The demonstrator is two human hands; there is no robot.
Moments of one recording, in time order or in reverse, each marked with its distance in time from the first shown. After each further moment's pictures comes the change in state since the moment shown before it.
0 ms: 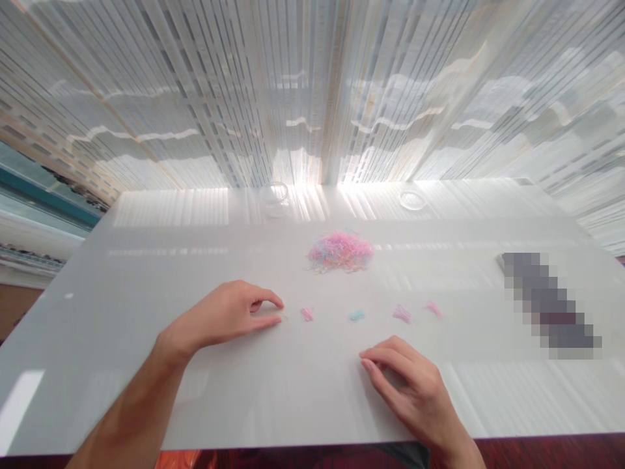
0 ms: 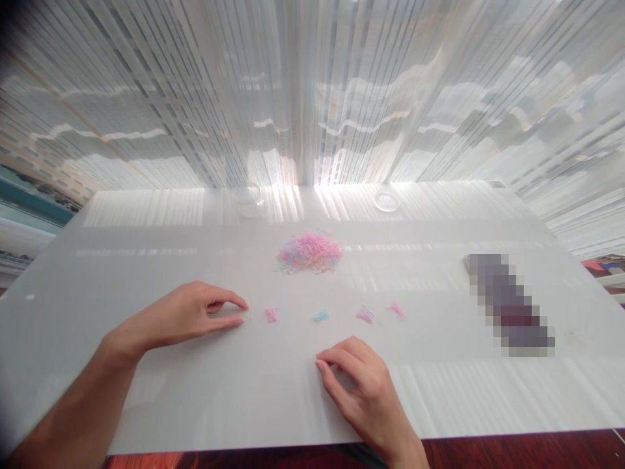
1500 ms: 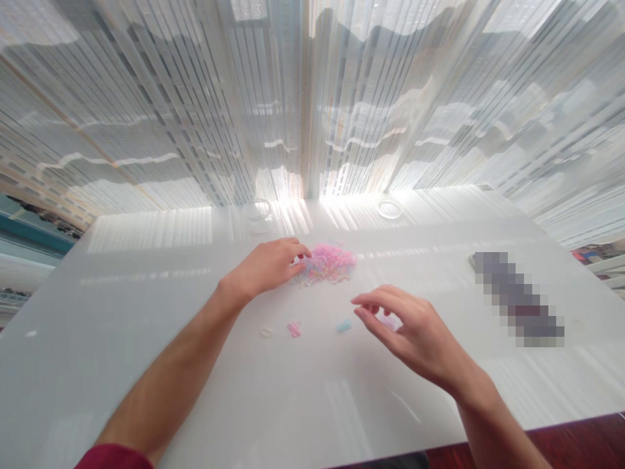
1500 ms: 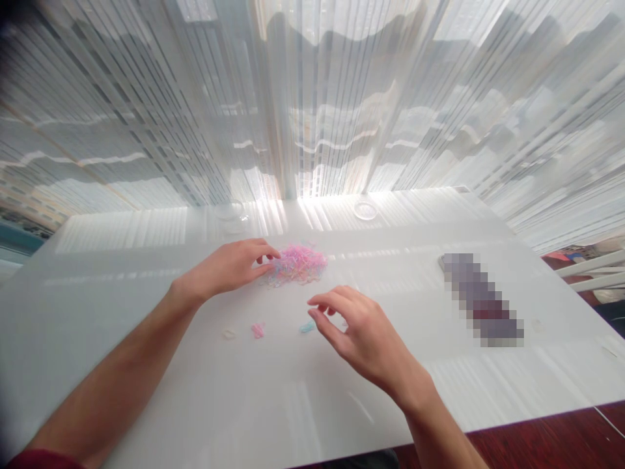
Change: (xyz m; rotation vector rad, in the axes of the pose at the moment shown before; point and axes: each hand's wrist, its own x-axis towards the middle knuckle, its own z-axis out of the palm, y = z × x) left_hand 0.103 0.056 -0.033 0.245 0.216 0.206; right_hand 0.081 -0.010 -0.053 -0.156 -0.067 0.011
